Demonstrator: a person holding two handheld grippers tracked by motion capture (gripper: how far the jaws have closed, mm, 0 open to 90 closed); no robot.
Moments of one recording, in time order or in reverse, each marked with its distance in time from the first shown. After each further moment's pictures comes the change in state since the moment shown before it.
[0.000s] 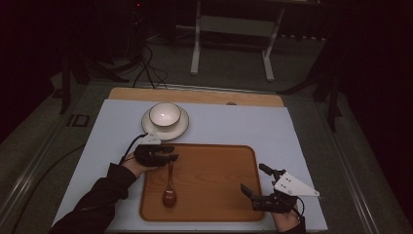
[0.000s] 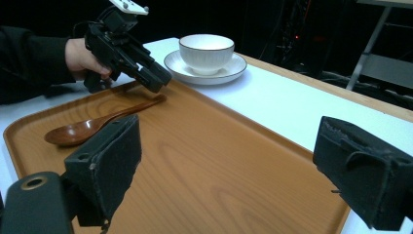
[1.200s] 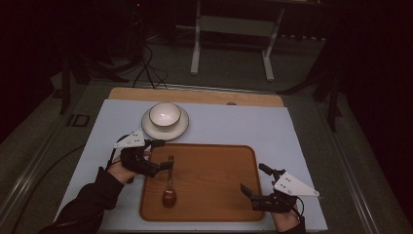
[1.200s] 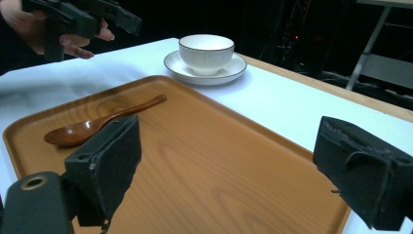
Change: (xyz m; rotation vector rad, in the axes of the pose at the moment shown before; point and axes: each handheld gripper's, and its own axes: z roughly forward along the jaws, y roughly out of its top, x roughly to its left) left arm -0.041 0.025 -0.065 -0.189 -0.095 0.024; right arm 0.000 0.000 0.001 0.002 -0.002 0.001
